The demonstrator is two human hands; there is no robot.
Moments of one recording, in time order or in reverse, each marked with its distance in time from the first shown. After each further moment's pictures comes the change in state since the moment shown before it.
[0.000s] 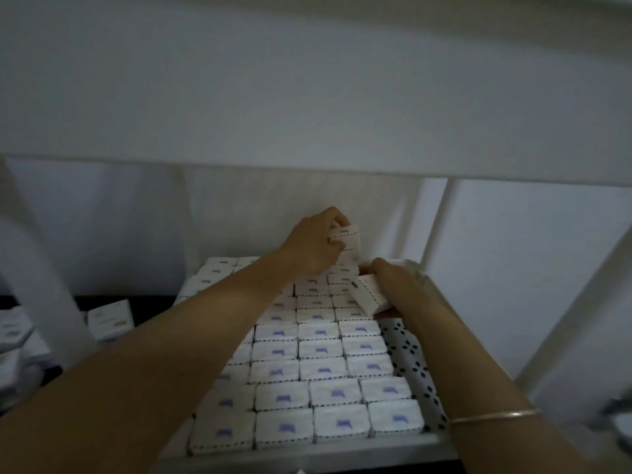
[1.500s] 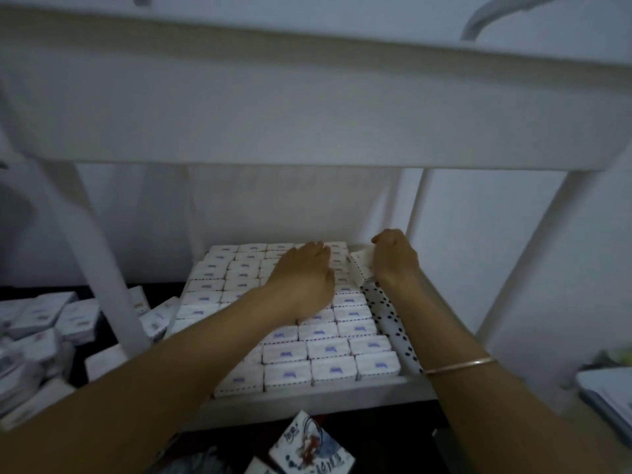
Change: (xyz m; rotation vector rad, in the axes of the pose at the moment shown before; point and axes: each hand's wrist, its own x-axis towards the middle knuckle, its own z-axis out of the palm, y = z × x) left_hand -0.091 0.029 0.006 0.557 -0.253 -0.021; right_hand -0.022 -0.001 -0.003 -0.168 0.338 -0.209
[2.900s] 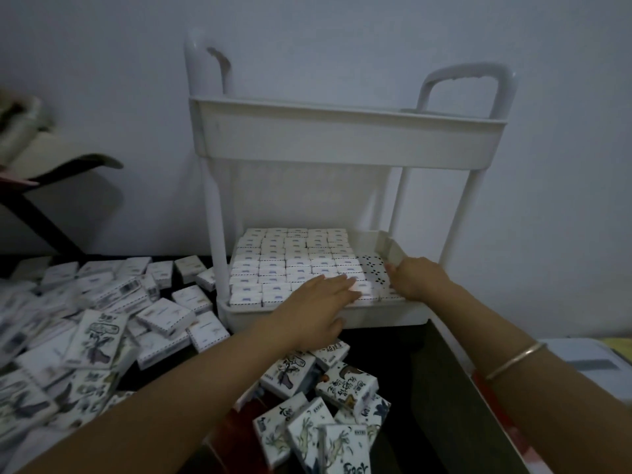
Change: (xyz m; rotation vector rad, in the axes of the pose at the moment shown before) left_hand -0.147 0.034 0.007 0.061 0.048 0.401; right_hand -0.092 0.022 -0.076 -0.956 -0.214 -0.191
